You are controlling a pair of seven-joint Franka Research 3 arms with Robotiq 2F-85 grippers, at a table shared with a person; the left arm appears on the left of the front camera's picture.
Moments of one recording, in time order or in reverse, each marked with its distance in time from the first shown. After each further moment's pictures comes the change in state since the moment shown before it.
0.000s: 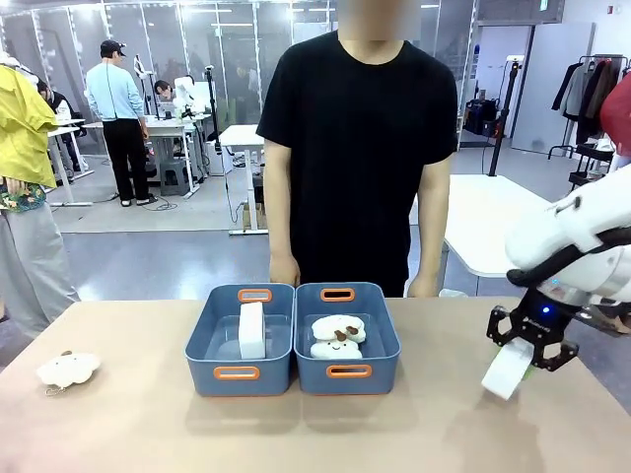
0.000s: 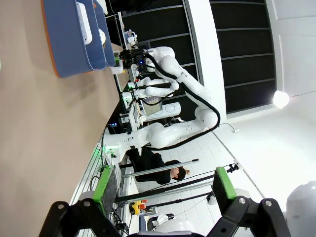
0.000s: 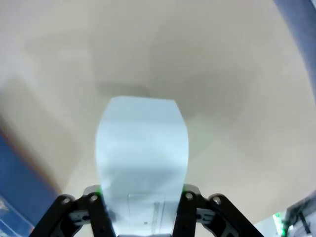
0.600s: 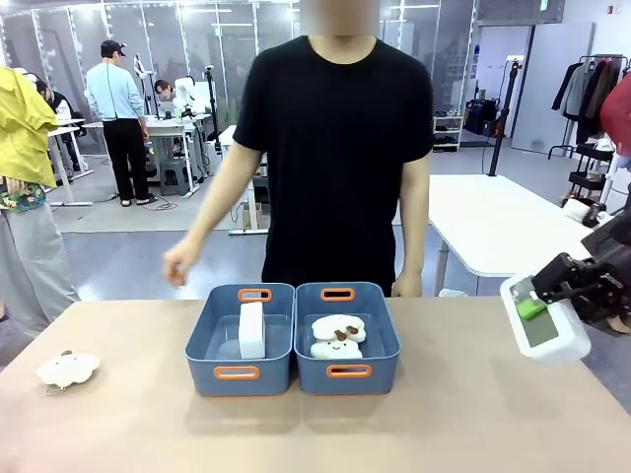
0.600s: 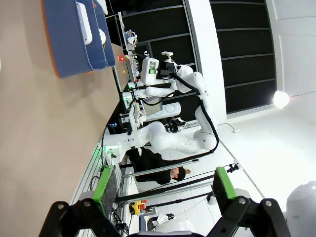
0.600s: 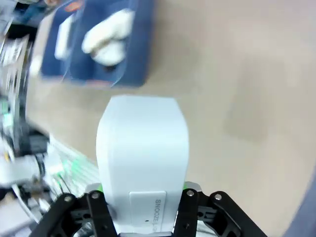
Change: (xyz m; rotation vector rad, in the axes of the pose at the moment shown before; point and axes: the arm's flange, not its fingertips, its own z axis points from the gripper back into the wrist) left arm 0.000 0.000 0.000 0.000 0.000 0.000; right arm -0.088 -0.043 0.135 0.472 -0.014 0.813
